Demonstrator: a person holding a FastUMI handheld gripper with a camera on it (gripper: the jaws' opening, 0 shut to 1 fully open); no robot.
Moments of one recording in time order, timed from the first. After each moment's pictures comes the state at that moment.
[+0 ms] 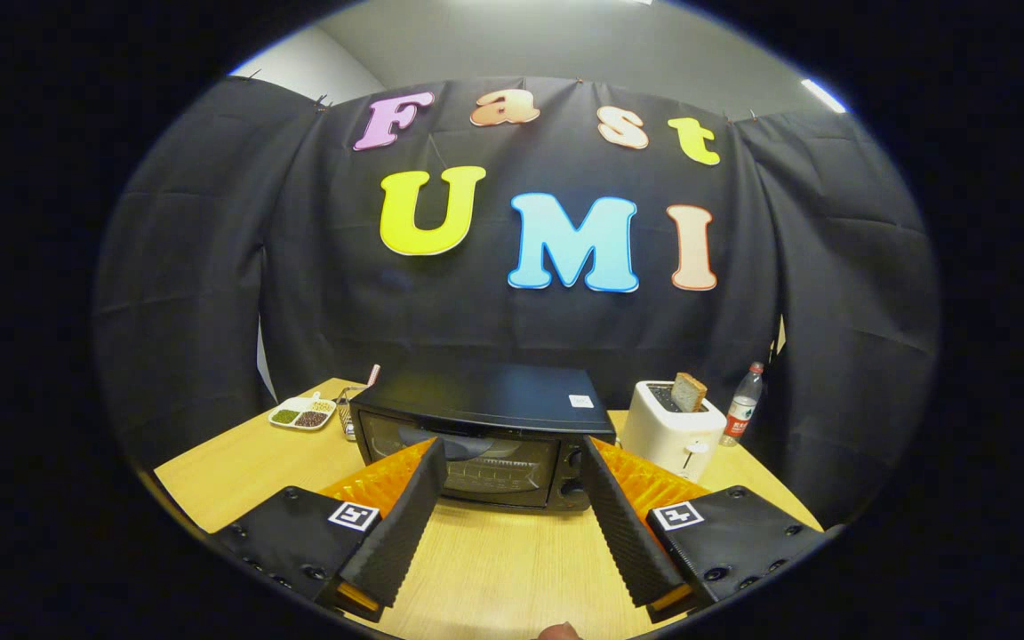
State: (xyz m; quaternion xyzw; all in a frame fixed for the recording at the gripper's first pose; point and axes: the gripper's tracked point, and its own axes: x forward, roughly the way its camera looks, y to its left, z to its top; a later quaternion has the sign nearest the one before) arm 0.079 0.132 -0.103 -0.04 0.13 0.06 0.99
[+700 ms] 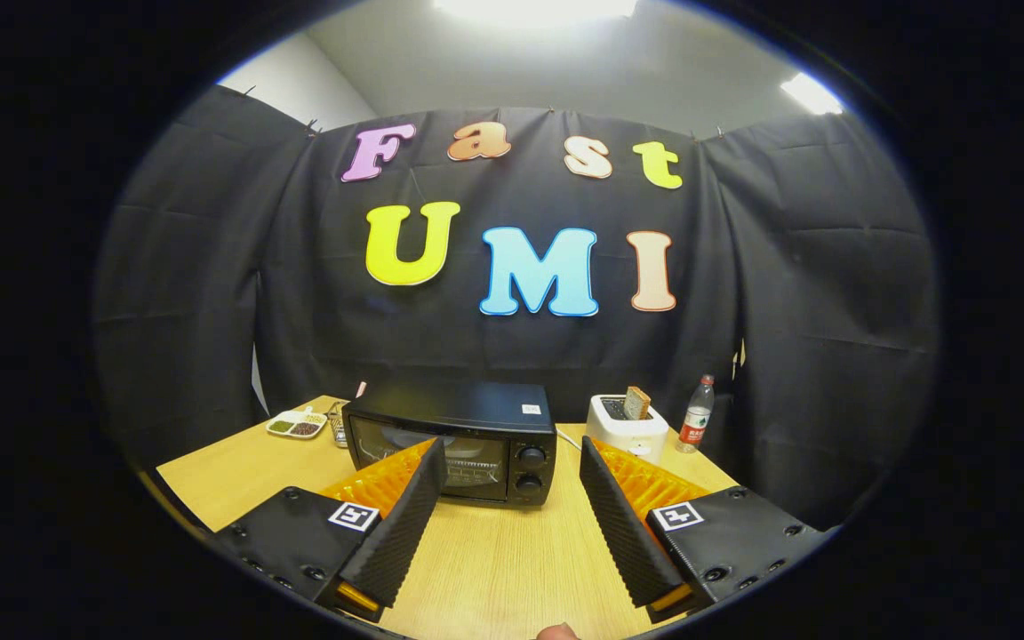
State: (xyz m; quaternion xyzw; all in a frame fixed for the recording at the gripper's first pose) arm 0.018 0.083 -0.079 -0.03 0.10 0.04 0.99
